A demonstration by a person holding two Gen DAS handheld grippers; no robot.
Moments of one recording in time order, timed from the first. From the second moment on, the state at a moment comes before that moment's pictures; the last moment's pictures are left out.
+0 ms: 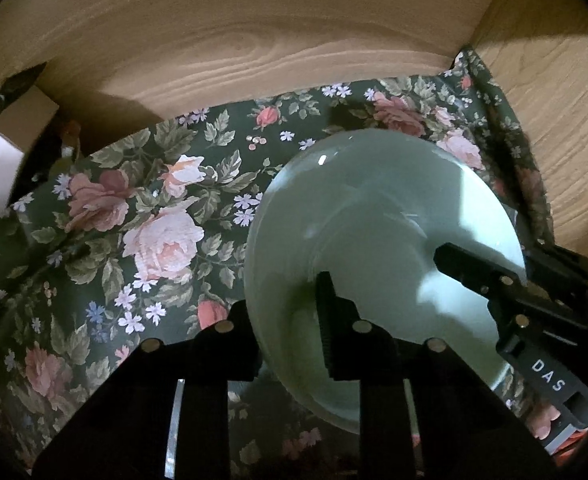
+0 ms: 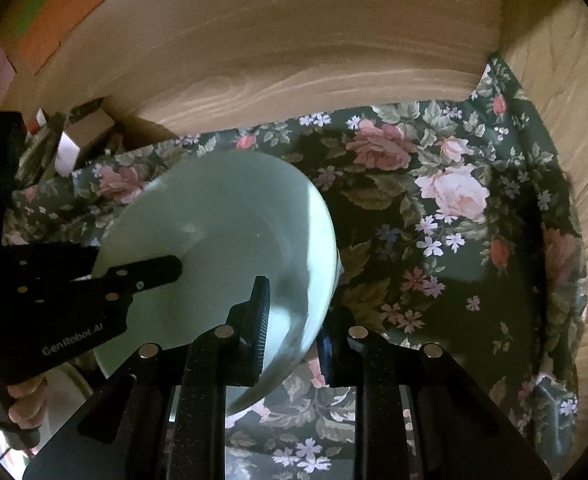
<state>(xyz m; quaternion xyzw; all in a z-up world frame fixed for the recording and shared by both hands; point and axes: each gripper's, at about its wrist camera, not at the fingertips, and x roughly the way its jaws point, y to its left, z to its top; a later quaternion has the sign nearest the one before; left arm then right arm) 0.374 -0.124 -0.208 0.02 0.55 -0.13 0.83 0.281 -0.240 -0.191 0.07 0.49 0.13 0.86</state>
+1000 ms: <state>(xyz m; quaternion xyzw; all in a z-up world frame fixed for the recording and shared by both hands) 0.258 -0.048 -0.114 -0.03 0.46 -0.08 0.88 0.207 -0.173 -0.111 0.02 0.41 0.19 0.89</state>
